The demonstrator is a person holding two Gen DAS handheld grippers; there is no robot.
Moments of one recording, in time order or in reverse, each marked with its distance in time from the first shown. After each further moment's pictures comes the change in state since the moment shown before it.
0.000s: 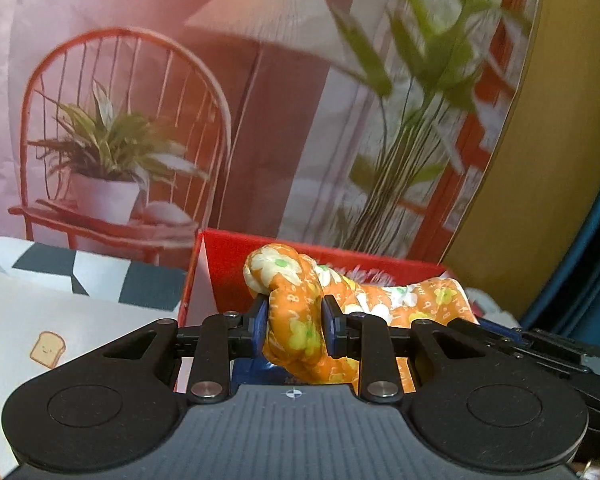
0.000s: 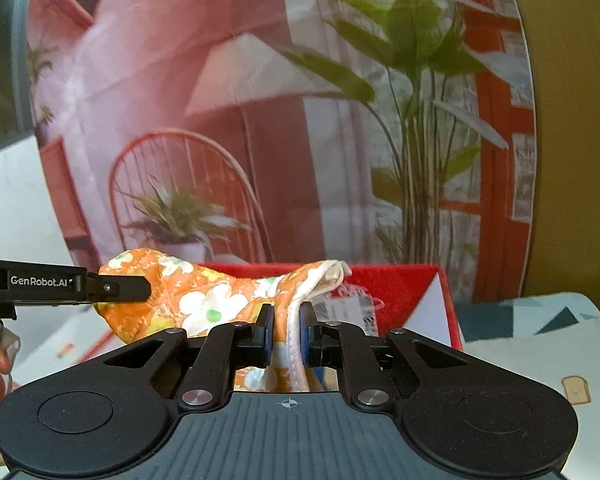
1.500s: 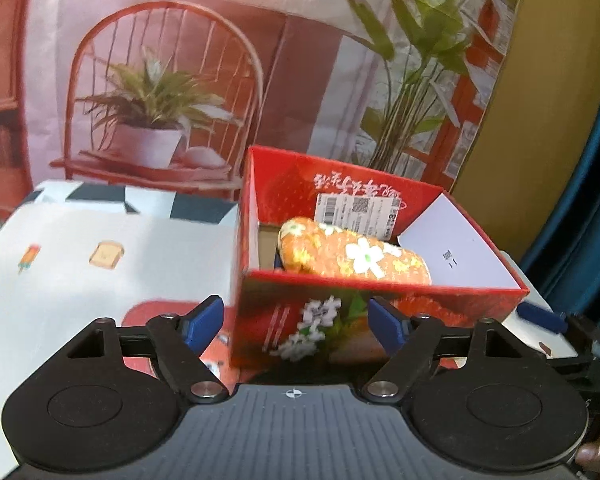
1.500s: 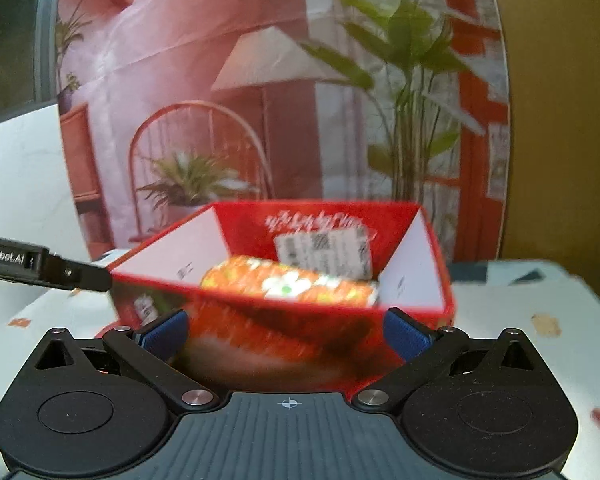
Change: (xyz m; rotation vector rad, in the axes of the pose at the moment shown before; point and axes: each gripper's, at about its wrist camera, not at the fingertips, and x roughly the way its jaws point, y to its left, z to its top) left arm -0.089 0.029 -0.080 -0.003 0.066 0.021; right arm -0.085 0.026 -0.087 -0.048 0.000 -0.013
